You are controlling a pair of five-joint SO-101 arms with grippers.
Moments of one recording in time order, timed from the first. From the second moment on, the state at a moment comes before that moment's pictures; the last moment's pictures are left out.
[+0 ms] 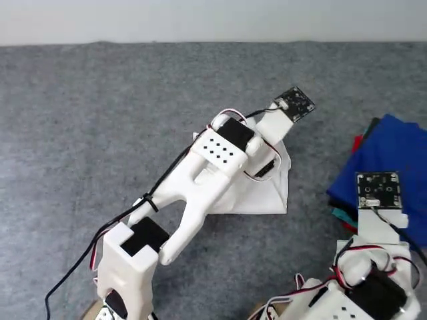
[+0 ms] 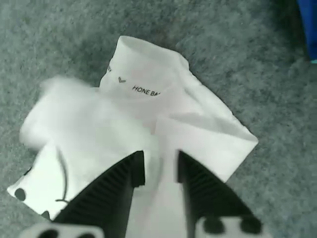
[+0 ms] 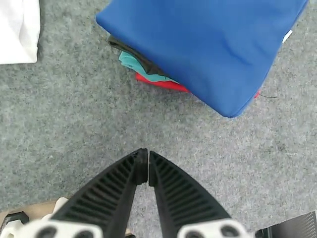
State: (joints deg) left arm 35.6 24.0 -18.6 76.6 -3.2; right arm 39.0 -75.4 43.3 97.7 37.7
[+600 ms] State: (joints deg) left arm 18.5 18.8 -19.4 84.1 -8.5; right arm 39.0 -75.4 43.3 100.0 37.7
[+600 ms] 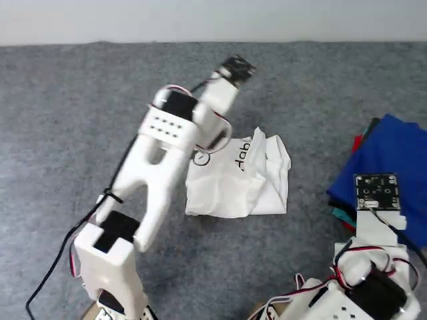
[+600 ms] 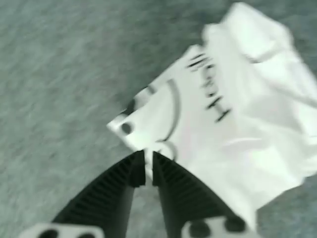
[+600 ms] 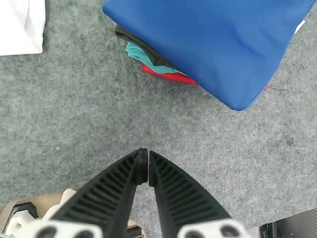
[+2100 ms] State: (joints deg) left arm 17.1 38.2 -20.9 75.1 -11.3; right arm 39.0 -75.4 43.3 100.0 37.7
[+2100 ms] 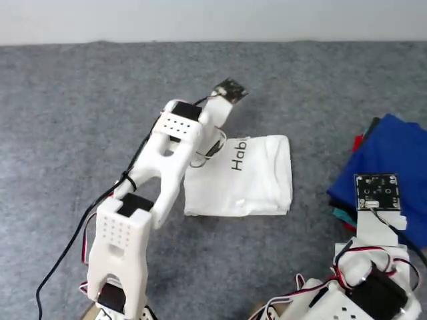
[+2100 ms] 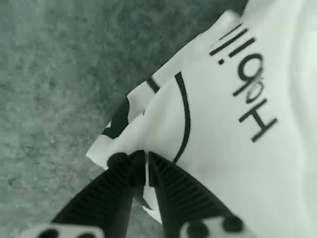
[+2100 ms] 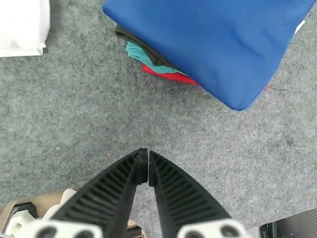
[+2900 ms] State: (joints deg) left arm 16.5 40.4 -45.6 98.9 -11.6; right arm 10.9 -57.8 43.3 90.8 16.2
